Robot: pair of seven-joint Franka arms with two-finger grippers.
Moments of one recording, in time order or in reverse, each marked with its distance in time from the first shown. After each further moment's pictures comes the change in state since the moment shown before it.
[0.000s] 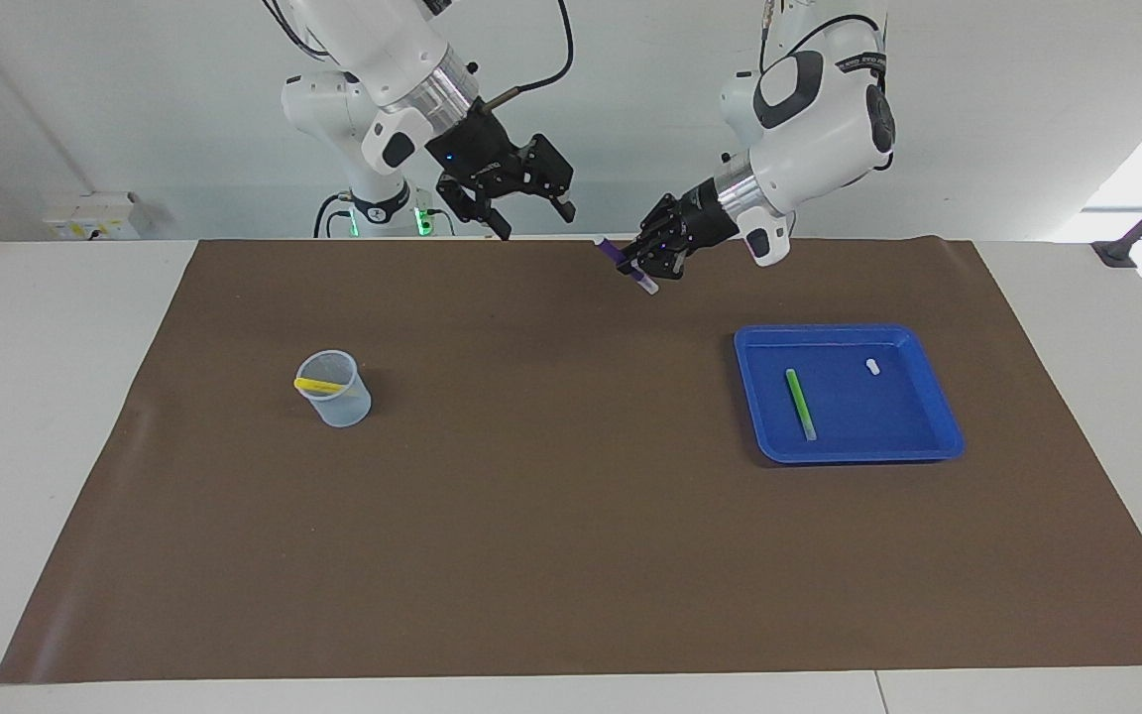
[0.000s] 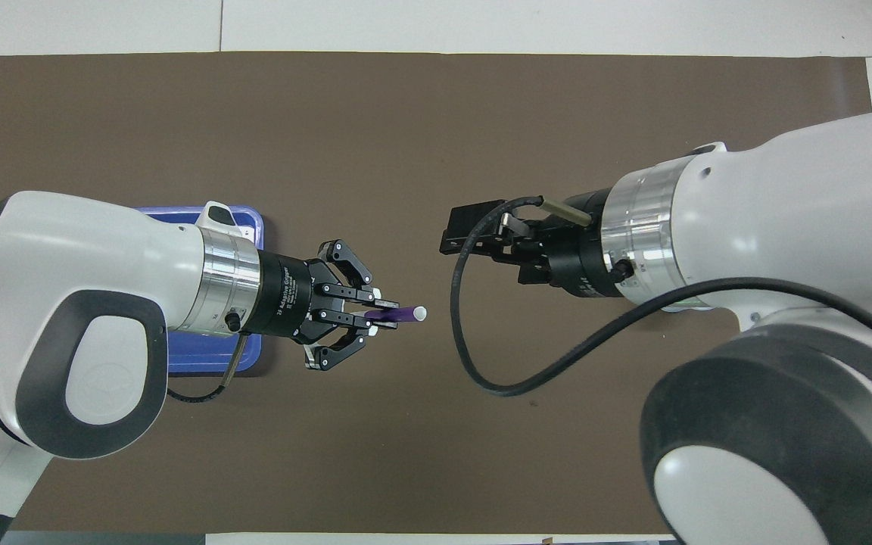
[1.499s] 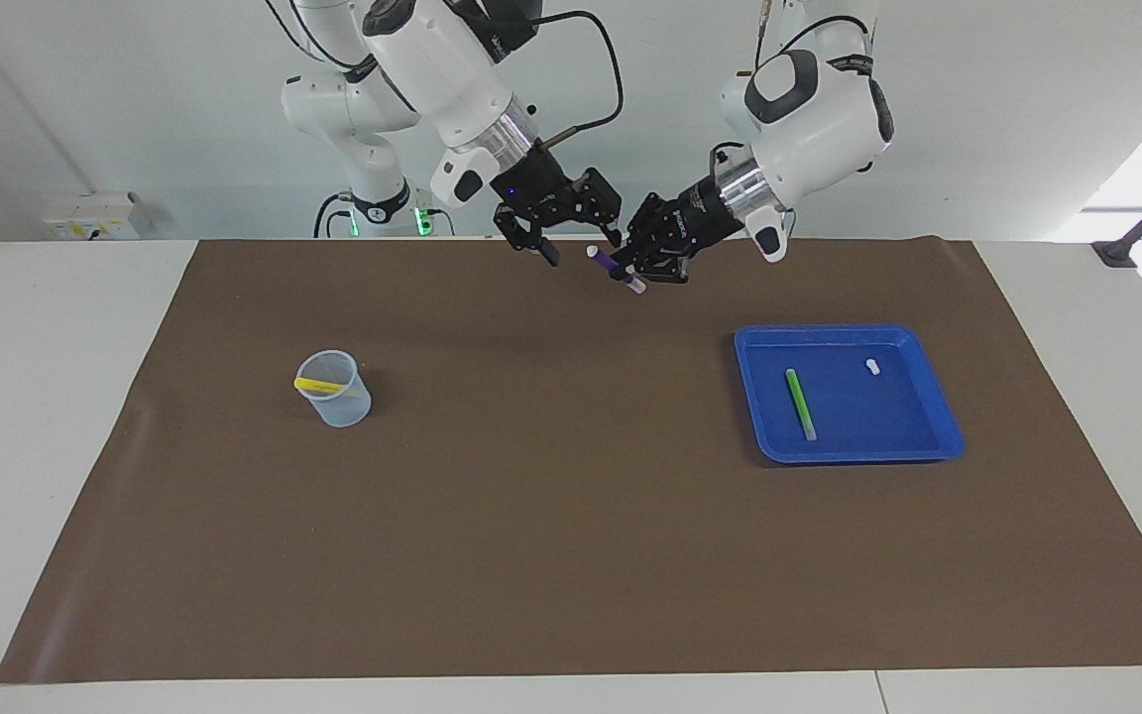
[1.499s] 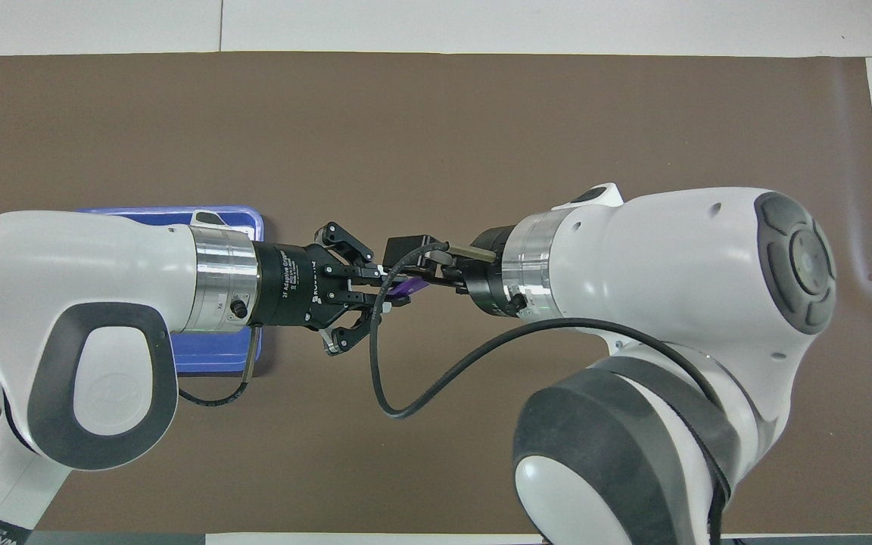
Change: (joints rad) left arm -0.025 -0.007 -0.002 -0.019 -0.049 0.117 -0.104; right arm 0.012 0.037 0.069 -0.057 0.001 0.174 -0.022
